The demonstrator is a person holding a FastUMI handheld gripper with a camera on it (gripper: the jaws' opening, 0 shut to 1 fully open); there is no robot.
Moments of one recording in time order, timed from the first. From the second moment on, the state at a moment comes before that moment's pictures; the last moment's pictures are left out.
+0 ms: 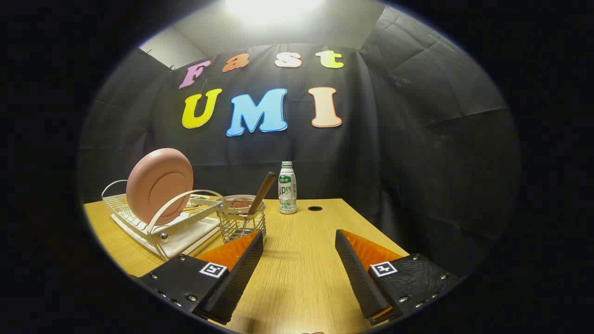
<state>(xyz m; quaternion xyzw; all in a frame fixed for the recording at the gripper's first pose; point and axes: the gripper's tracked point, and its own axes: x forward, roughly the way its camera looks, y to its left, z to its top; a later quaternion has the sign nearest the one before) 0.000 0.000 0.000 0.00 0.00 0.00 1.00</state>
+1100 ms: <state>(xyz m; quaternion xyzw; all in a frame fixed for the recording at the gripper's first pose) -0.032 -0.090 0.110 0.01 -0.03 -0.12 0.99</state>
